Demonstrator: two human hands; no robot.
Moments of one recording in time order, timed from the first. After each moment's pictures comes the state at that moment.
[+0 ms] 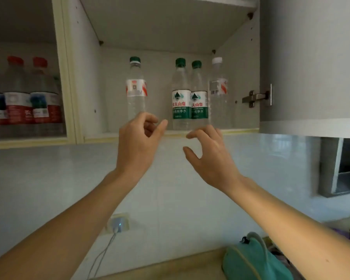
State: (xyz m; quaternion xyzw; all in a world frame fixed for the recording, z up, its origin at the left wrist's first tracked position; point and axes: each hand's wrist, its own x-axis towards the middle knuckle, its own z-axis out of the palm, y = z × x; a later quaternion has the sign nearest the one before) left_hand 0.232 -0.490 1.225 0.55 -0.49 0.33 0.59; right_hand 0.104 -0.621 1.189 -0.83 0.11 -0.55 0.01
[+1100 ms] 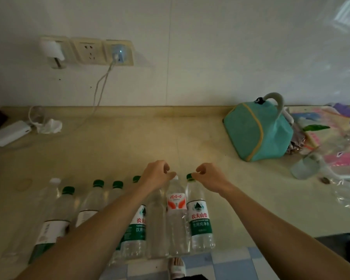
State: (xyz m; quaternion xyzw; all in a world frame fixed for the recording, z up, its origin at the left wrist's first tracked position) left_hand 0.212 -0.455 0.718 0.87 -0.31 -0.28 0.27; right_hand 0.075 -0.606 0.724 -0.84 0.39 0.06 0.36
